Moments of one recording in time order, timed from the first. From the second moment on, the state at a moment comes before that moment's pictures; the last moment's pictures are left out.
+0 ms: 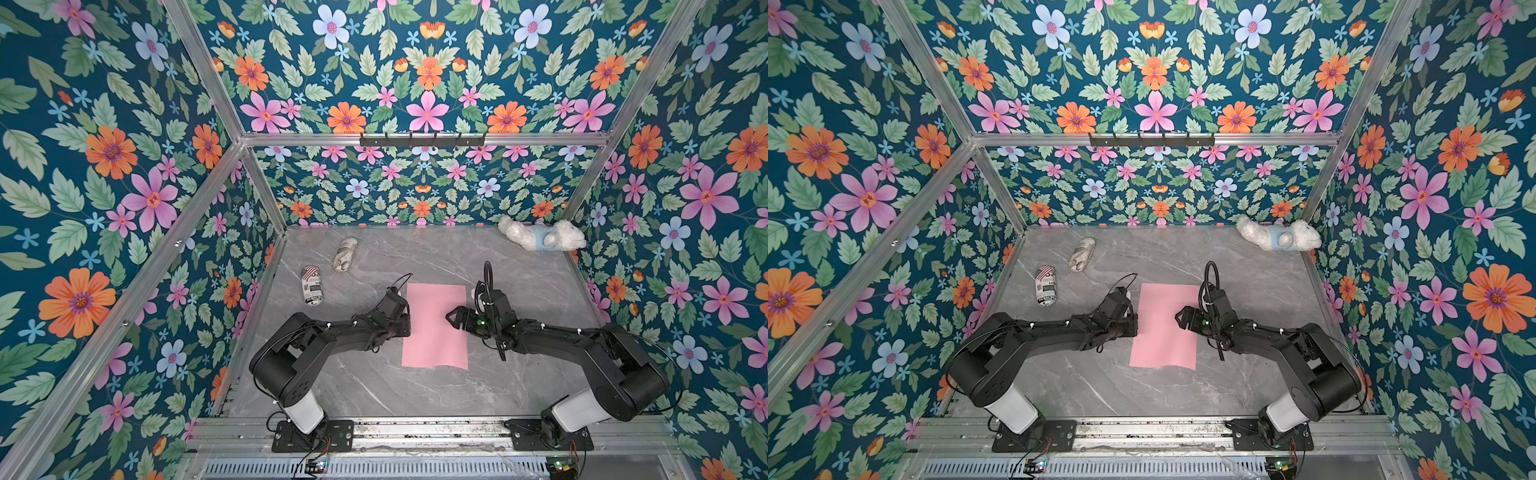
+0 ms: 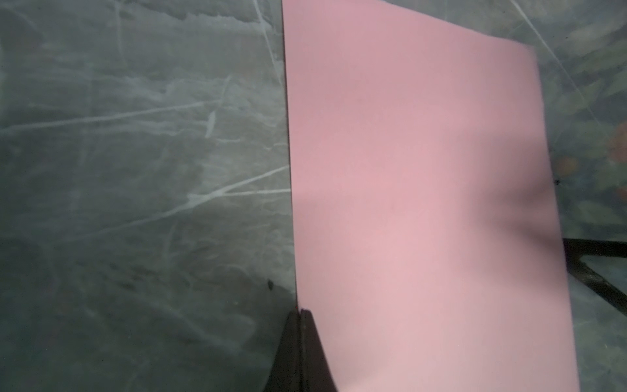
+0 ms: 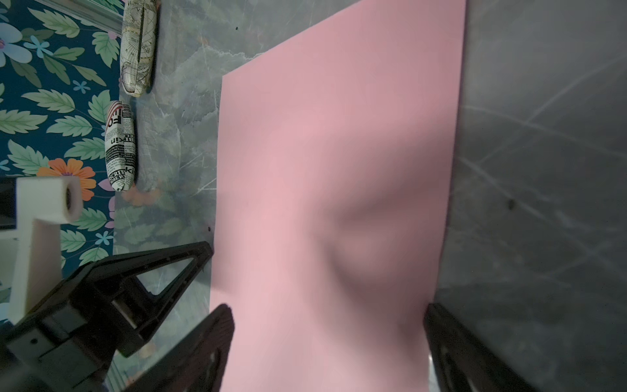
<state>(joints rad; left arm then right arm) -0.72 1.67 0.72 0.05 -0.03 -0.62 0.52 1.53 0.57 0.19 -0.28 0.76</state>
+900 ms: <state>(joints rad) -0.72 1.68 0.70 0.10 -0.01 -0.63 0.52 1.59 0.58 0.30 -0.37 0.76</state>
